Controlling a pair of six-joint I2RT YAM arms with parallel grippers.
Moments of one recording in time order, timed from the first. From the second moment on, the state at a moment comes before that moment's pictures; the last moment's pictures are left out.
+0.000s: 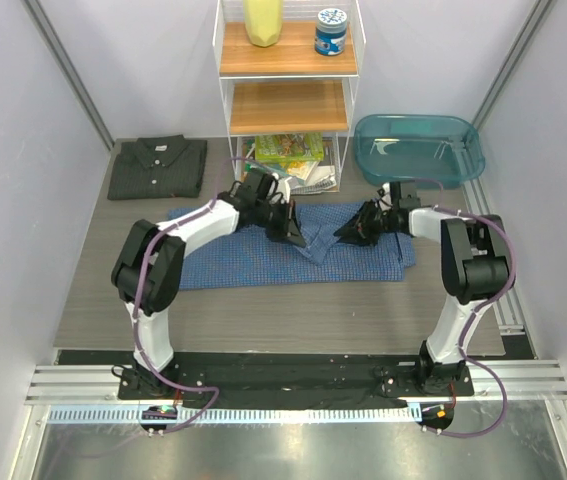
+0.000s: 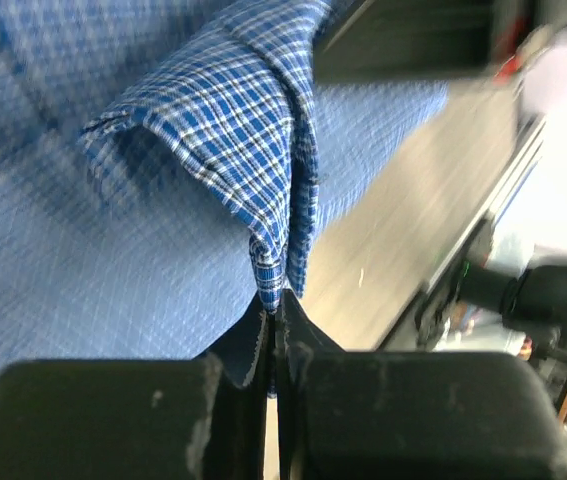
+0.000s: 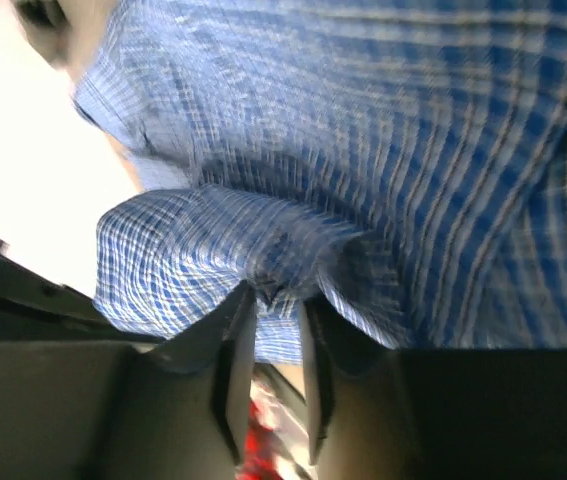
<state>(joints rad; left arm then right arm) -0.55 1.93 1.33 -0.20 0.61 -0.53 0.10 1.88 0.98 -0.04 -0.73 0.91</state>
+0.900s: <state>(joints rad) -0.19 1.95 1.68 -1.33 0.50 0.27 -0.09 1.79 1.11 -0.66 -0.46 0.08</state>
